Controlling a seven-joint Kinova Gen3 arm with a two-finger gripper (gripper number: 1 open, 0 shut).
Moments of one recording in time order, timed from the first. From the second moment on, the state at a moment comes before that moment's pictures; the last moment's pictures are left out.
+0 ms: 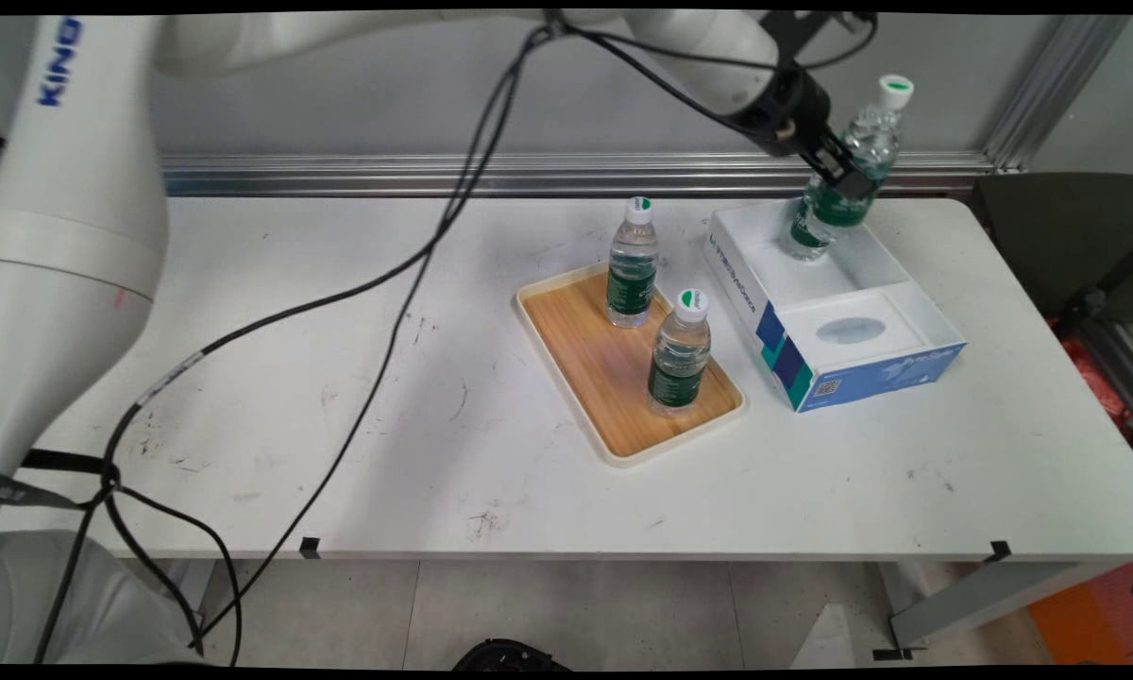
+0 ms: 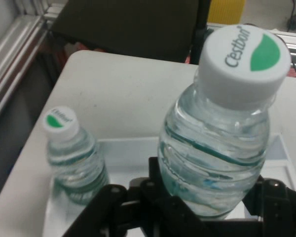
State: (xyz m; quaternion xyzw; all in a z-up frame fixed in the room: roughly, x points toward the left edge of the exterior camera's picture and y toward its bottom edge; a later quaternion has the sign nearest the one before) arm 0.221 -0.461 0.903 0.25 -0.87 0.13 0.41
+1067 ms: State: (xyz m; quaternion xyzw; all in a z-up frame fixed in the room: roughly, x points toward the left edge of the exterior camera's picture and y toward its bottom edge) arm 0.390 -0.345 0.953 0.29 -0.89 0.09 0.34
